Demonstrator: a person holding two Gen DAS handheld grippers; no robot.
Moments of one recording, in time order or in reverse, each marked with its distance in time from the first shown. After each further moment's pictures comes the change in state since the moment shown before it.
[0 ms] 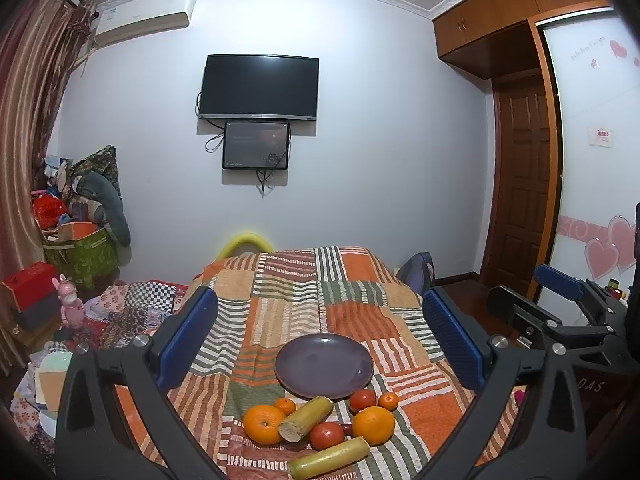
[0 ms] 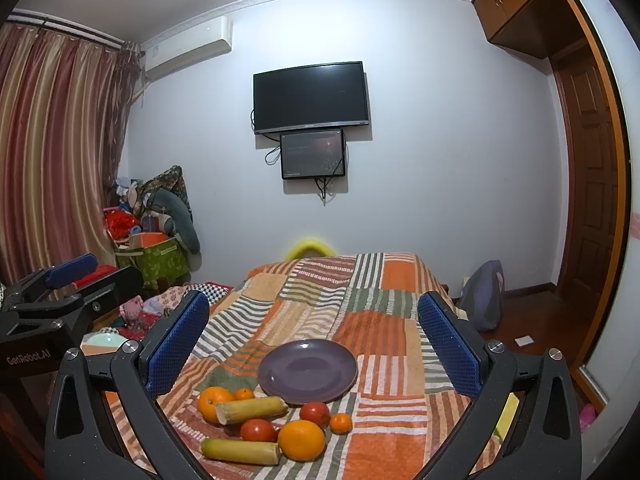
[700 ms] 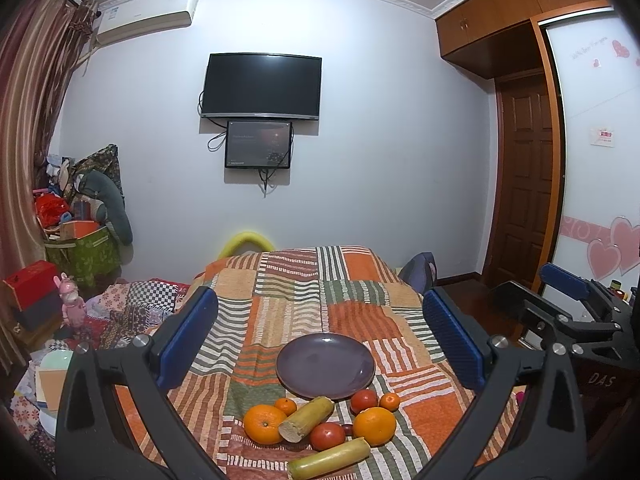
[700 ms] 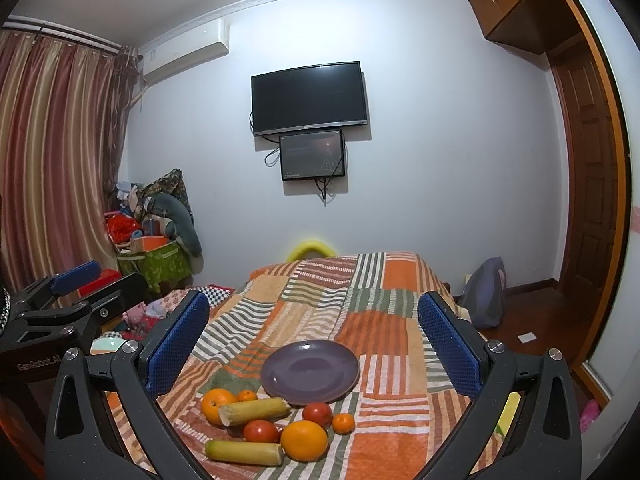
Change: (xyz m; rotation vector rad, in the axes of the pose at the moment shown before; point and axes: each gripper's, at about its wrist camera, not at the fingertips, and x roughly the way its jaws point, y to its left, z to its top) left arm 0.002 -0.002 -0.001 -0.001 0.002 0.012; right arm -0.001 -0.003 0.000 0.018 -0.004 0.006
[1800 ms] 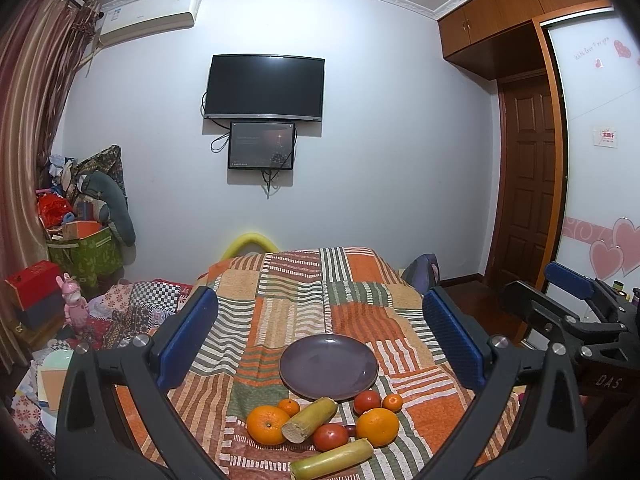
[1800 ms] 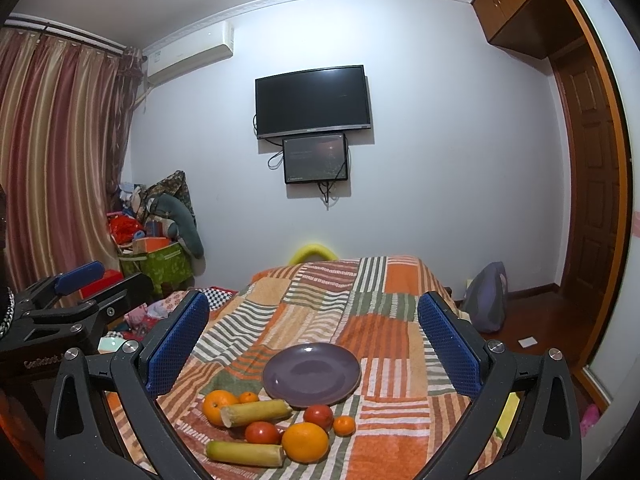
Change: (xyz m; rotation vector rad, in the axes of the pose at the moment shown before) left arm 0.000 0.004 -0.001 -0.004 -0.006 0.008; right arm -0.006 -0.001 0.000 -0.005 -0.011 0.011
